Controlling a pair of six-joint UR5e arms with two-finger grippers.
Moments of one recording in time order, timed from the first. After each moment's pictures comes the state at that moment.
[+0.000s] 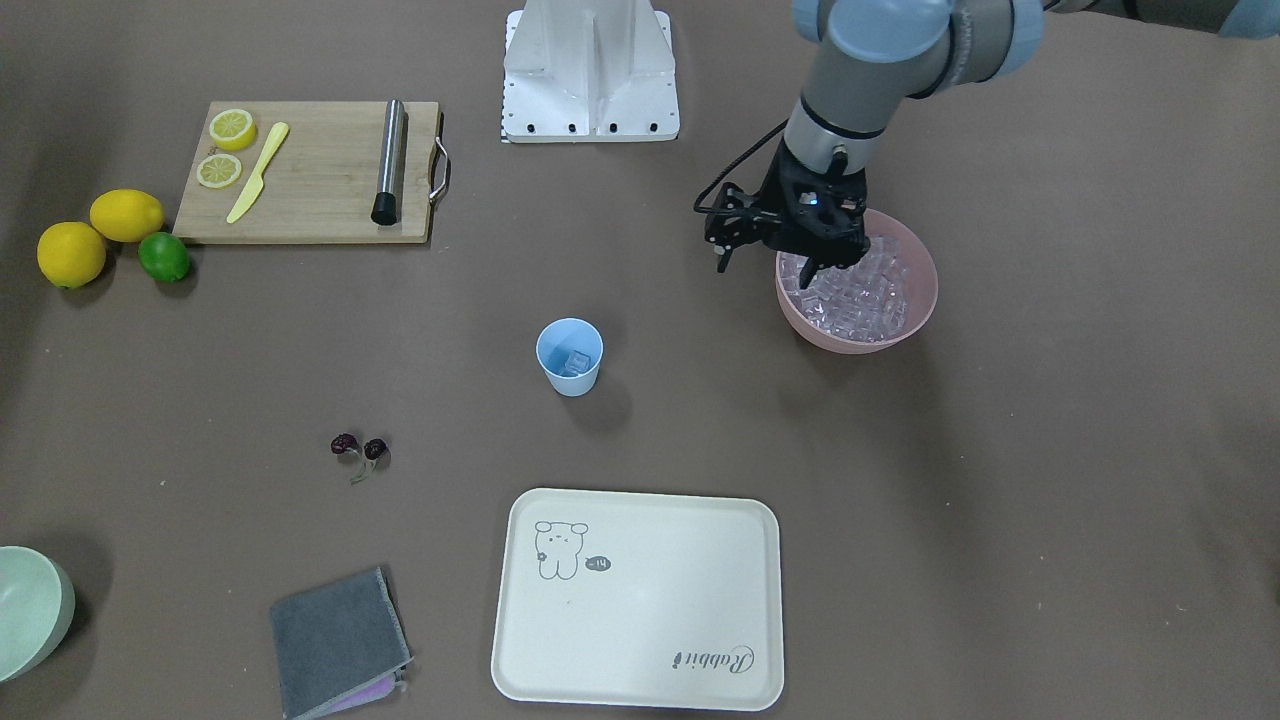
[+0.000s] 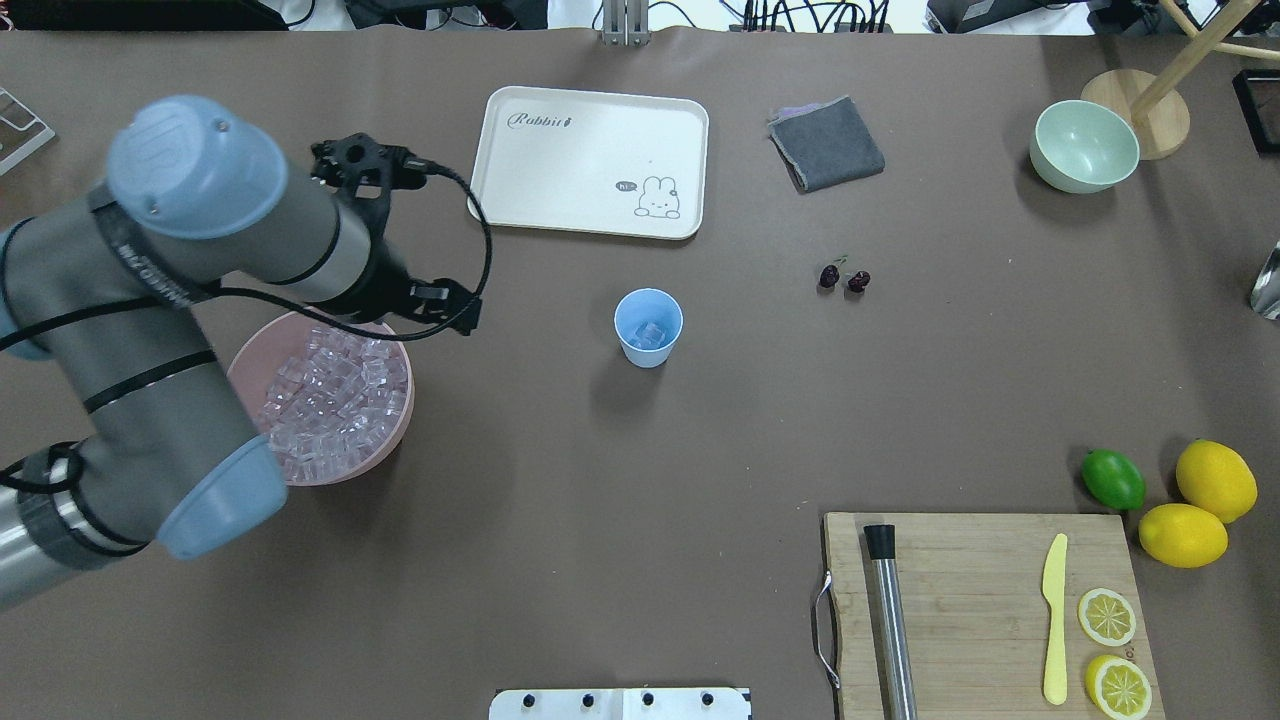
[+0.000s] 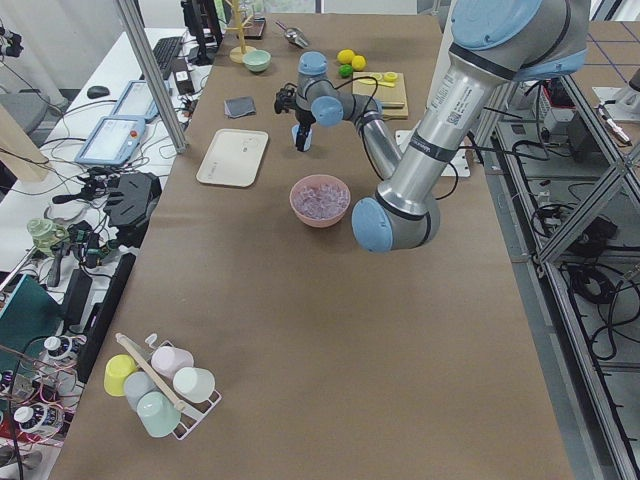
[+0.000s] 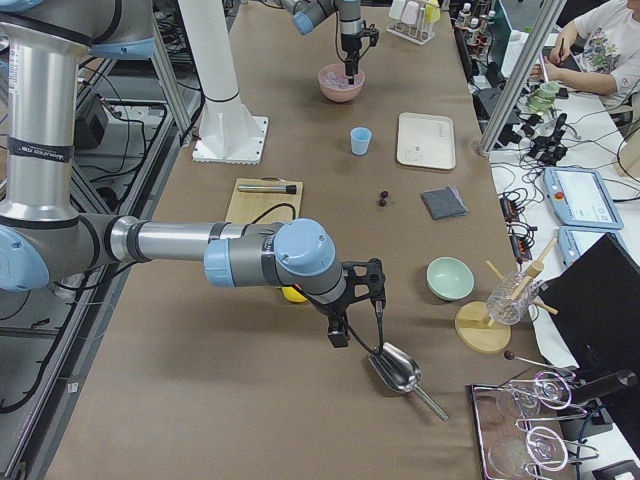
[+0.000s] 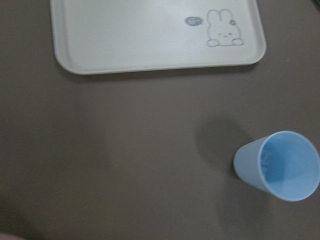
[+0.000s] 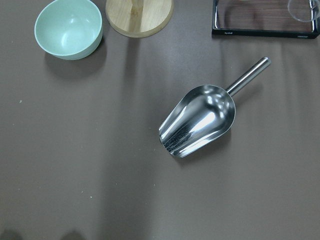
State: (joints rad) left arm -0.69 -2.00 -1.94 -1.65 -1.98 -0.95; right arm 1.76 -1.75 1.81 -1.47 2.44 -0.09
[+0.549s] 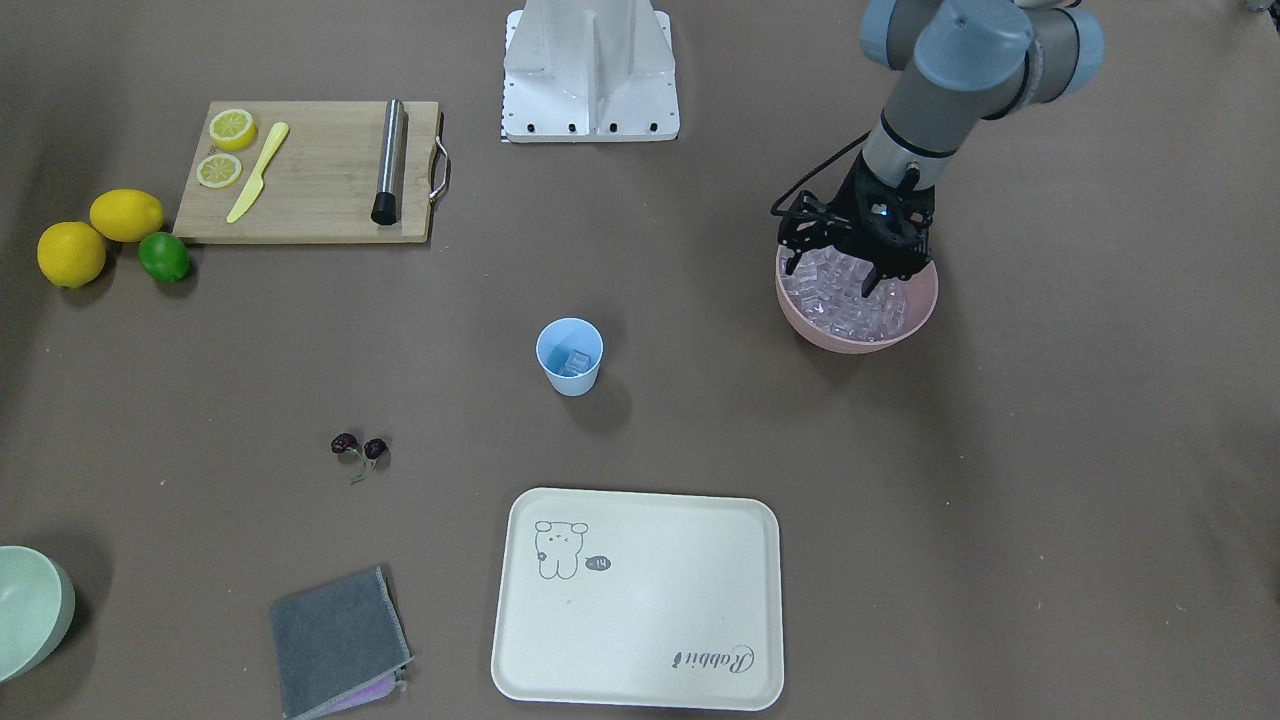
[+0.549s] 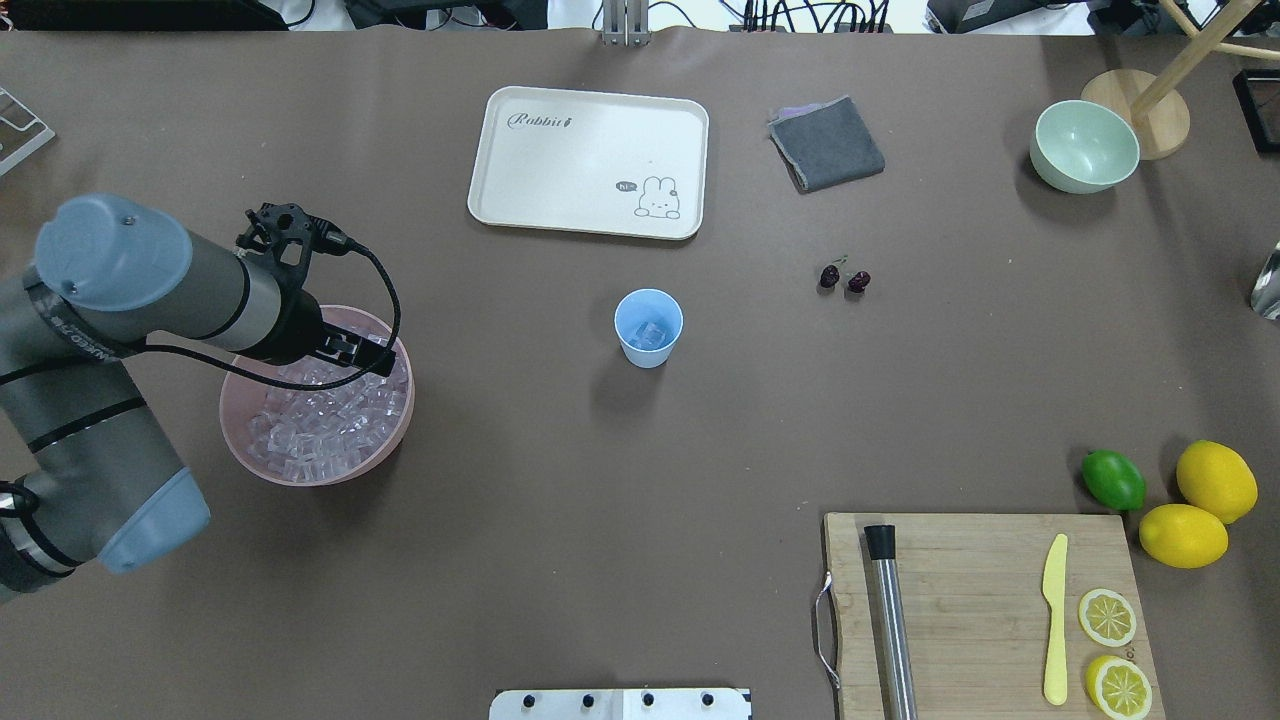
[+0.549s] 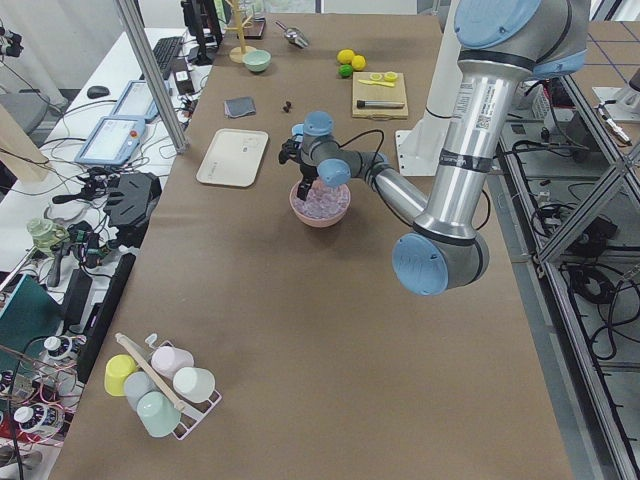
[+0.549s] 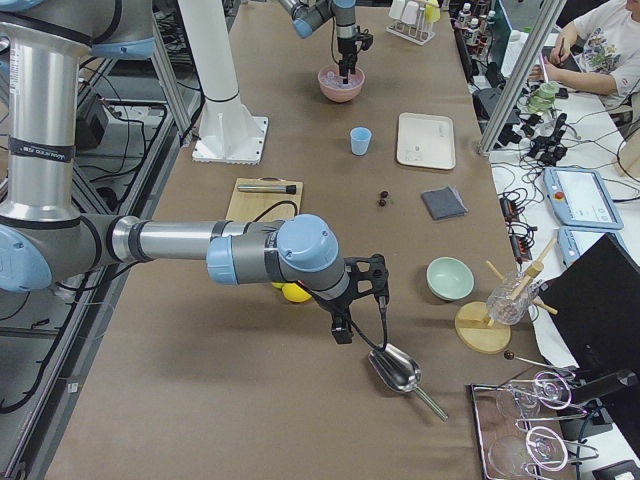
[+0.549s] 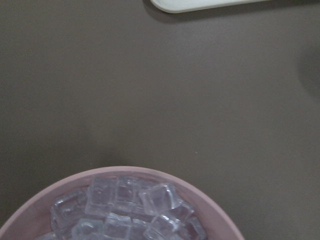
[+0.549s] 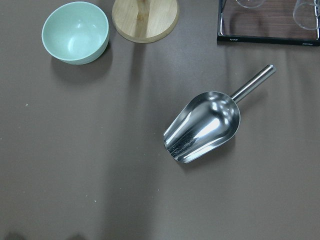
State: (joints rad) left arm -0.69 -1.84 -1.80 -1.97 -1.98 -0.79; right arm 1.76 -1.74 1.81 -1.47 2.44 -0.09
